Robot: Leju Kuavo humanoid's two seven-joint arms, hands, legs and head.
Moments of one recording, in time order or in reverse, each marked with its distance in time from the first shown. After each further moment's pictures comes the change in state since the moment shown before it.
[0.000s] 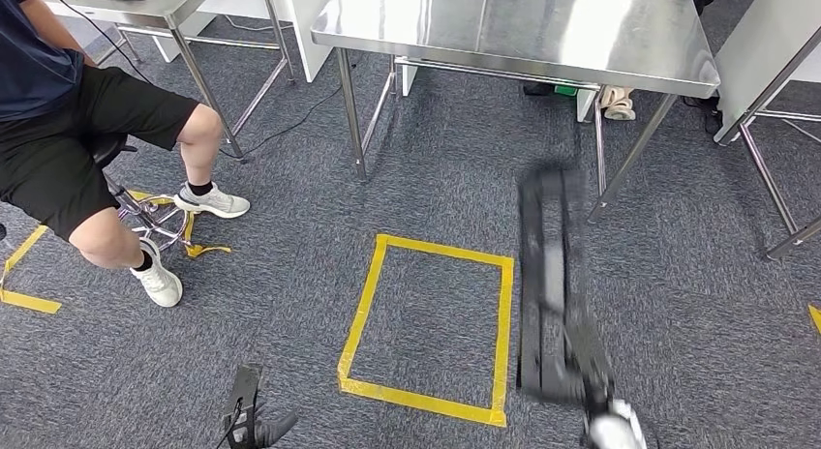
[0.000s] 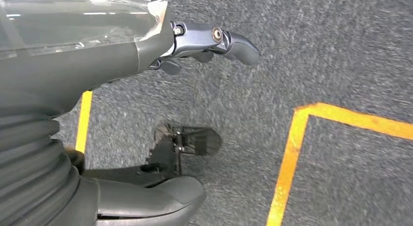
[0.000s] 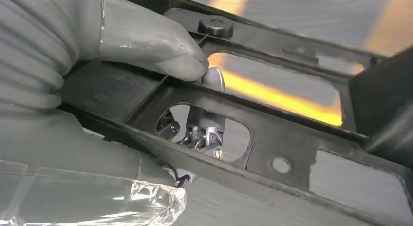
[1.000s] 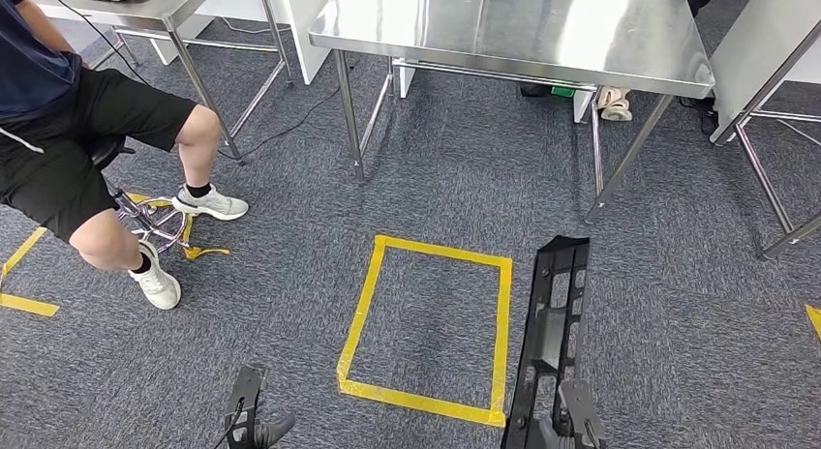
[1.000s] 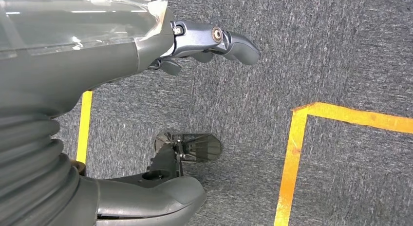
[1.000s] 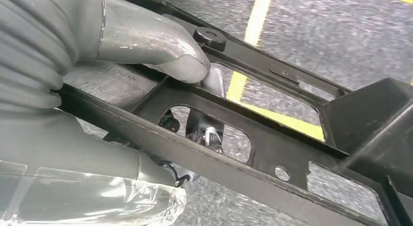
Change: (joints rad) left arm 0.005 0.011 -0.011 -0.013 -0.053 -0.007 0.013; right arm 0.096 0.086 -0.140 0.063 -0.019 0.058 -0.161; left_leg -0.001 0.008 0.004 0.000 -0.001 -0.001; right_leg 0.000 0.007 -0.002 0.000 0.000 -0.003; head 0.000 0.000
